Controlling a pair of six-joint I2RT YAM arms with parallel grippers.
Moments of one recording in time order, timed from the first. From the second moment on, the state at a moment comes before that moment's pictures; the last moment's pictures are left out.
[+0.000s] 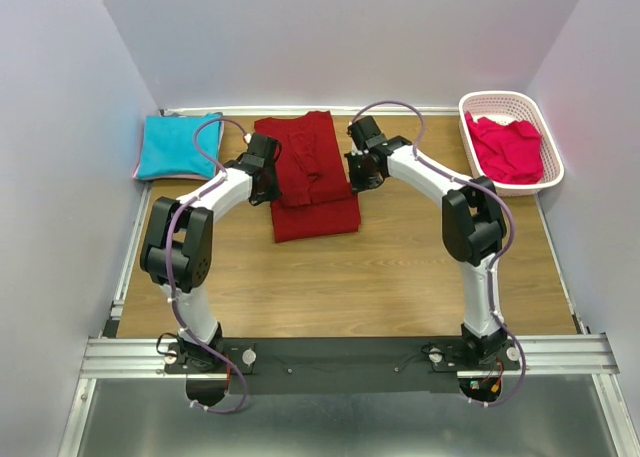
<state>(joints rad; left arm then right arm) -0.30 1.81 1.25 -0.43 -0.11 -0.44 0.52 2.13 1.75 -0.66 0.00 0.29</state>
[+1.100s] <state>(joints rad) -0.28 1.80 1.23 -0.39 -0.25 -0.48 0.51 2.19 1.78 -0.58 0.02 0.23</state>
